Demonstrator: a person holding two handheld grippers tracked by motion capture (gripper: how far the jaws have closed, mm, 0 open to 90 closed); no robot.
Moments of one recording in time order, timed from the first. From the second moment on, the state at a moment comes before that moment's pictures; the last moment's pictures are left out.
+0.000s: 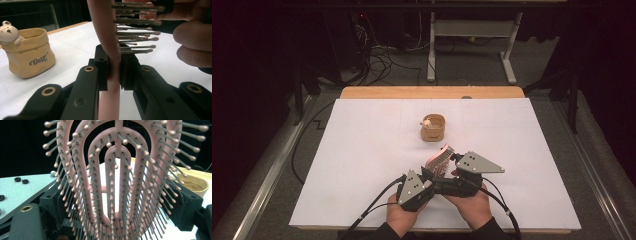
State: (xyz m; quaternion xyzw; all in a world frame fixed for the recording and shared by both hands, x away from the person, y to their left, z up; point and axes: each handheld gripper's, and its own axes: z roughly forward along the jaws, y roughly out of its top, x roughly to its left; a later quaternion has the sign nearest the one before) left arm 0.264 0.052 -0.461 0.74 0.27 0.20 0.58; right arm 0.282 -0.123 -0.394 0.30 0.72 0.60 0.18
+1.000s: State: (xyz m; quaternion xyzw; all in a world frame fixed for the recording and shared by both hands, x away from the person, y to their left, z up) left arm 0.265 0.051 -0.463 0.75 0.26 0.19 0.57; right arm 0.283 -0.125 -0.396 0.31 0.73 0.59 0.17
